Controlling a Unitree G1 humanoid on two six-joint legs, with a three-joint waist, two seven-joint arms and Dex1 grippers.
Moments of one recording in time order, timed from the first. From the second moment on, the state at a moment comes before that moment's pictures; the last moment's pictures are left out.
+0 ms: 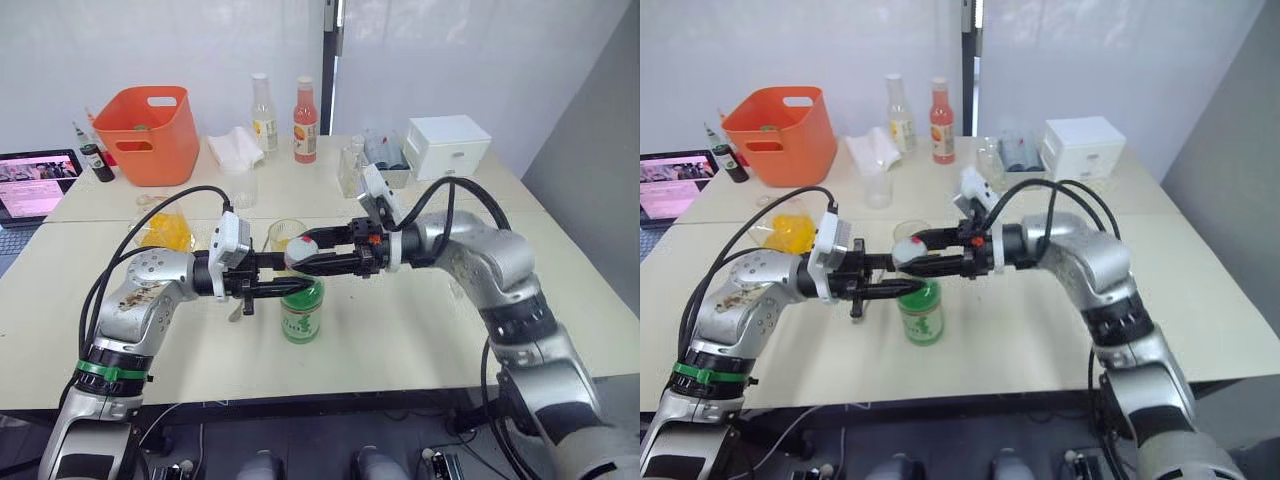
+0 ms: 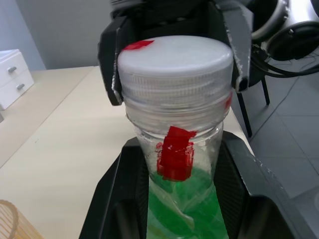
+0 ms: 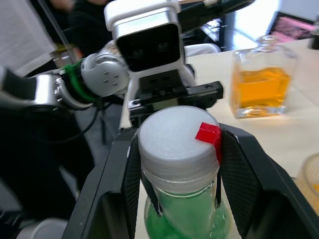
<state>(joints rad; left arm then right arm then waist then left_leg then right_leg) -0.56 0.64 -0.03 -0.06 -0.54 0.33 -1.26 -1.06 -0.45 0.28 0.21 0.60 0.64 1.33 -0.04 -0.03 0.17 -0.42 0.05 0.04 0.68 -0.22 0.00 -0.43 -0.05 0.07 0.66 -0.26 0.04</state>
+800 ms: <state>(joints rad) -0.53 0.64 -0.03 -0.09 -0.55 0.33 -1.26 -1.06 -0.52 0.14 0.16 0.73 0.68 1.42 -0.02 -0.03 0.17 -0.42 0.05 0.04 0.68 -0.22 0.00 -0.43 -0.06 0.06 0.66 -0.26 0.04</state>
